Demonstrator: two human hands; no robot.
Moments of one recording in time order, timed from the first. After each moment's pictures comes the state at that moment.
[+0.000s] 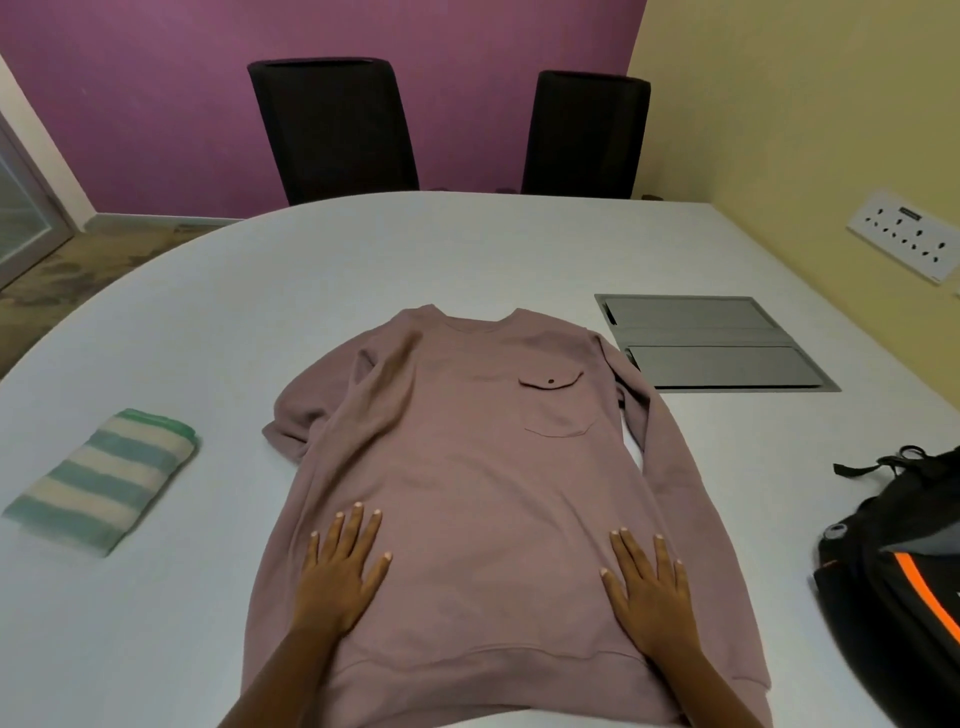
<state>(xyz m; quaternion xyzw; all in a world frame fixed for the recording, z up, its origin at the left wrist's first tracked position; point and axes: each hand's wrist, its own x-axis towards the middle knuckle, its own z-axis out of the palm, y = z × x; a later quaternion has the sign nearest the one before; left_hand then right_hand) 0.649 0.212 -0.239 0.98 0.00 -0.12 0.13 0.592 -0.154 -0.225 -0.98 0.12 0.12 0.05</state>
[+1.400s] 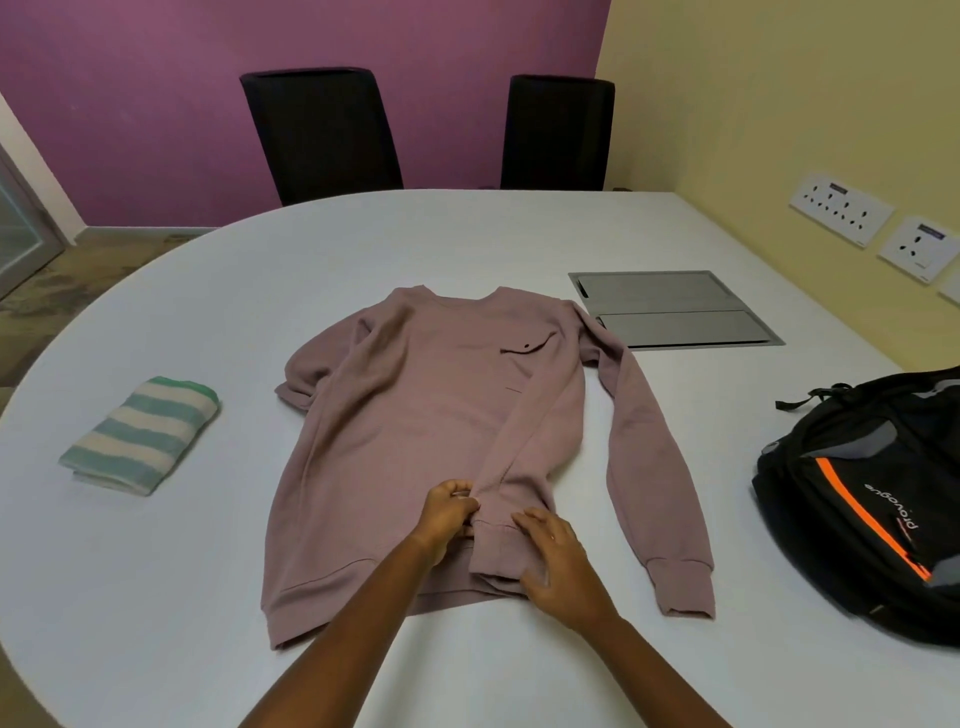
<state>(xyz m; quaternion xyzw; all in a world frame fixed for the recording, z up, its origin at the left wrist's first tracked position) 0.584 0.093 -0.149 0.70 0.14 -0.24 0.66 0.507 -0.064 -0.188 -0.95 -0.07 0.00 0.31</state>
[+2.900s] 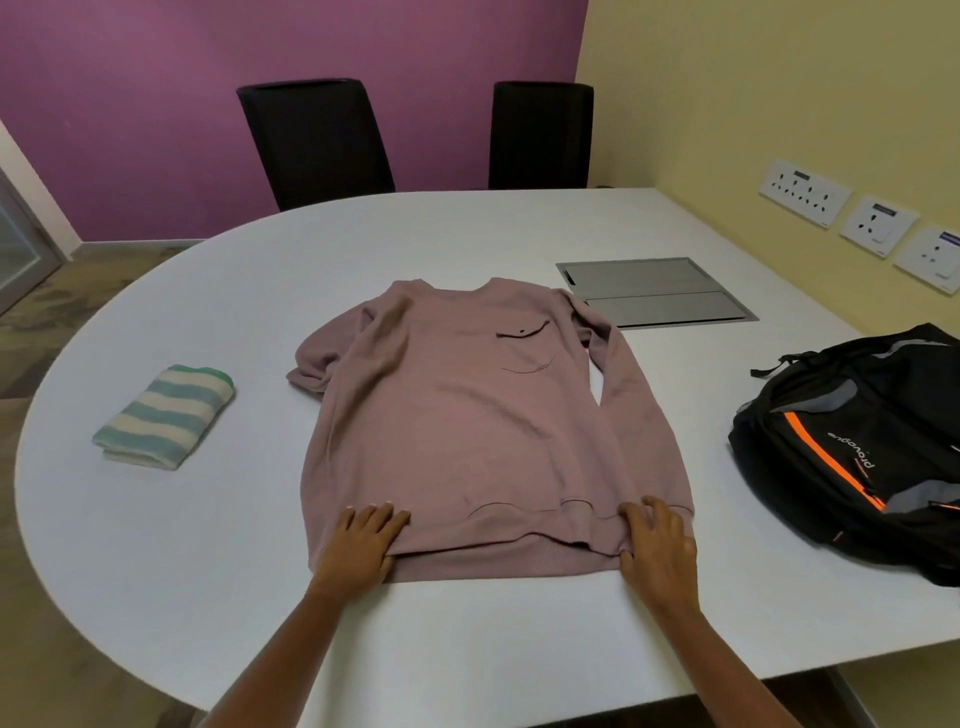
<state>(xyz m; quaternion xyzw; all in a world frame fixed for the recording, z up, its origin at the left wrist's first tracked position) 0.517 0.227 -0.204 0.96 -0.24 -0.09 -0.05 0.438 -0.131 -0.193 -0.98 0.14 -0.10 0.04</state>
